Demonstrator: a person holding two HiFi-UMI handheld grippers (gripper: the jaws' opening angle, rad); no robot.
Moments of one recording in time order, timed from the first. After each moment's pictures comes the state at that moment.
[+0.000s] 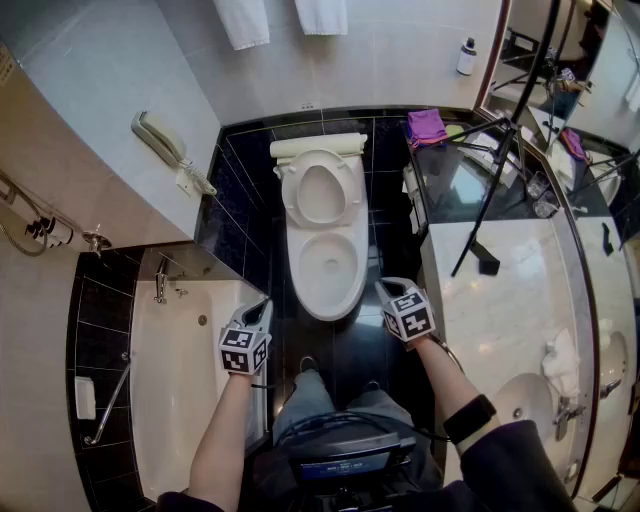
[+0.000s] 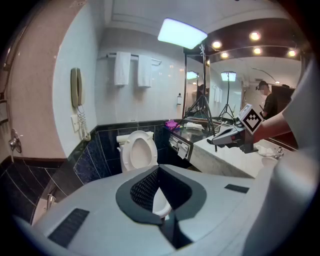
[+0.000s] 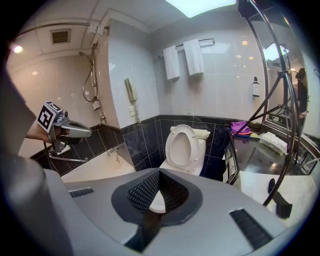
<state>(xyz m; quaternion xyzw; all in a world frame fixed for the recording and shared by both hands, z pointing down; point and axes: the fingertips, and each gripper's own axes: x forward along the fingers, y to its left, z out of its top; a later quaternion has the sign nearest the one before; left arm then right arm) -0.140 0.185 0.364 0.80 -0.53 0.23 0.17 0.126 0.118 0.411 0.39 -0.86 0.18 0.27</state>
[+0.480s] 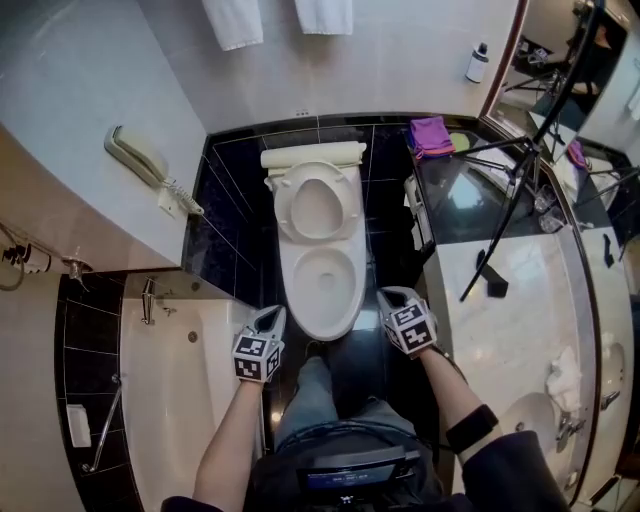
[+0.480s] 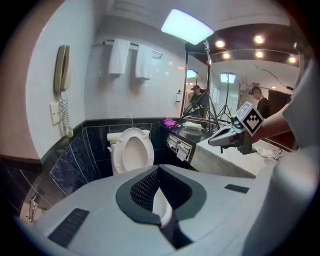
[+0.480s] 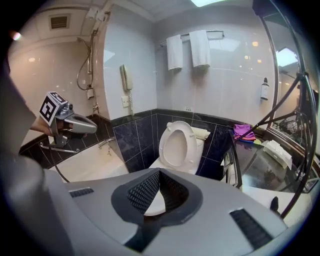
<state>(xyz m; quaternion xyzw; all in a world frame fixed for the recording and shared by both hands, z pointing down) -0.127 0.095 0.418 0.82 -0.49 0.22 0.18 0.110 0.047 0.445 0.40 -0.85 0.16 0.31</state>
